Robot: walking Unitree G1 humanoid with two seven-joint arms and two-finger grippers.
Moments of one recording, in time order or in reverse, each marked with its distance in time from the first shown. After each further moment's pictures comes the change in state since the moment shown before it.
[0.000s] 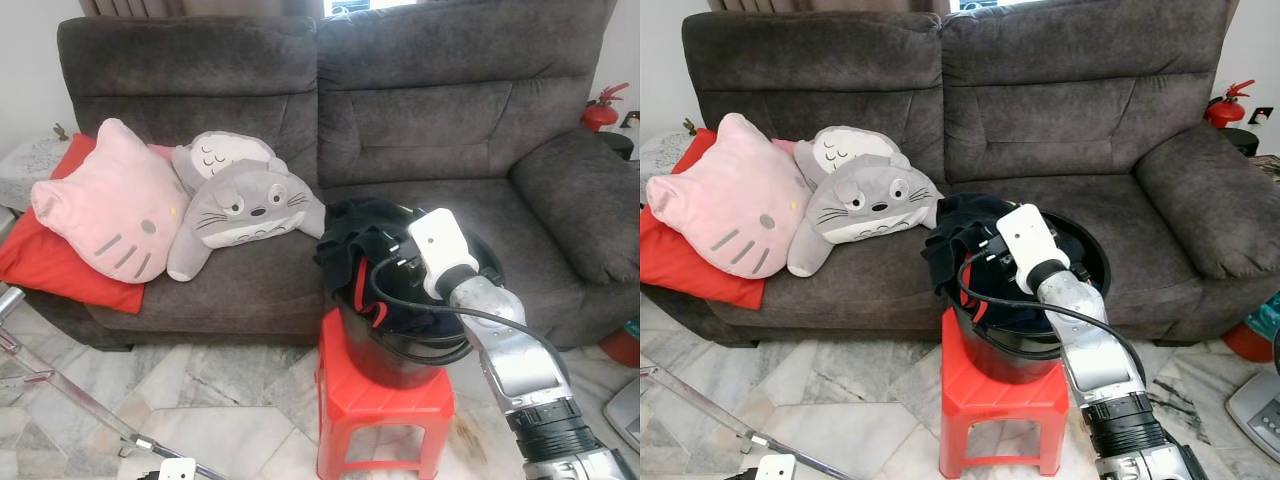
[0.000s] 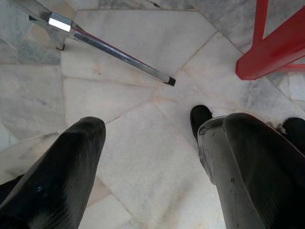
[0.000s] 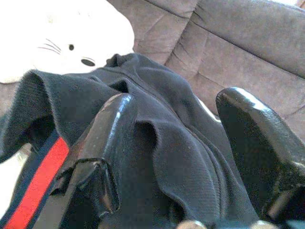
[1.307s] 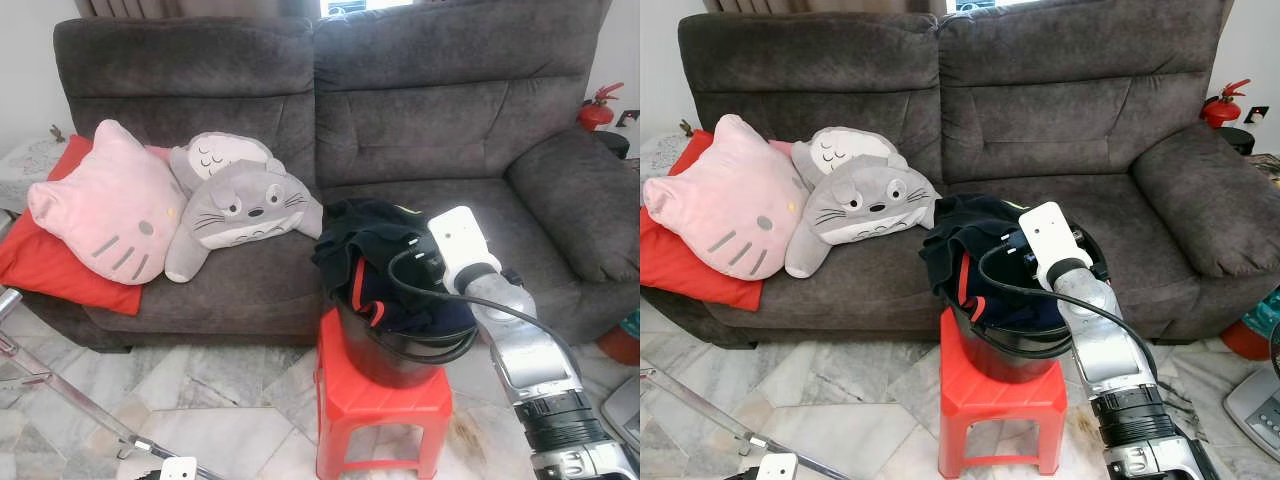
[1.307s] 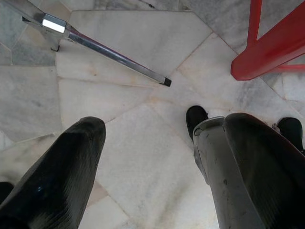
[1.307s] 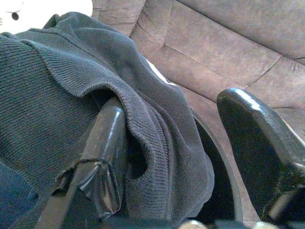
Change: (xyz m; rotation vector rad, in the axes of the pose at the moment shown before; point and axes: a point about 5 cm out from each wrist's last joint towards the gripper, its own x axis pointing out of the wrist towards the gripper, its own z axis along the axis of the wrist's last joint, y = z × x) left arm 0.000 -0.002 0.001 -0.007 -0.001 -0.016; right arm 0.001 -0.021 -0.014 -0.025 0.117 -0.151
